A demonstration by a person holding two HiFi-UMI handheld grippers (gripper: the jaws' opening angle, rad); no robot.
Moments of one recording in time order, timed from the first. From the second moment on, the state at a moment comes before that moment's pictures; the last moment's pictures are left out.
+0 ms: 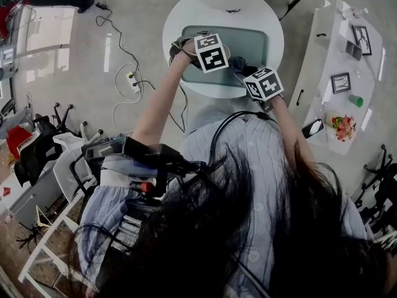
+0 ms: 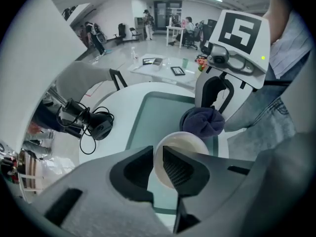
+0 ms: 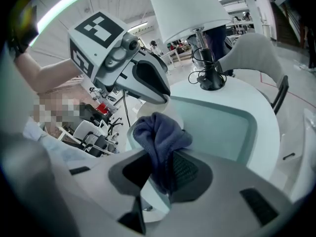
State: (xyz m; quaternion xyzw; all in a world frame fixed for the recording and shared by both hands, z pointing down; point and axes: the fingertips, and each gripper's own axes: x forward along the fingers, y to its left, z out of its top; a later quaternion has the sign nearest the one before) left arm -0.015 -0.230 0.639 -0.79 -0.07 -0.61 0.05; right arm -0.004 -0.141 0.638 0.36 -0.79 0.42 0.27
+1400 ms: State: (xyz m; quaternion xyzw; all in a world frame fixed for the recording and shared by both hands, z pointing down) left arm -0.078 -0.269 0.639 -0.74 0.39 -0.41 -0.36; right arm -0.022 -0.163 0.643 0.35 -0.79 0.40 0.30
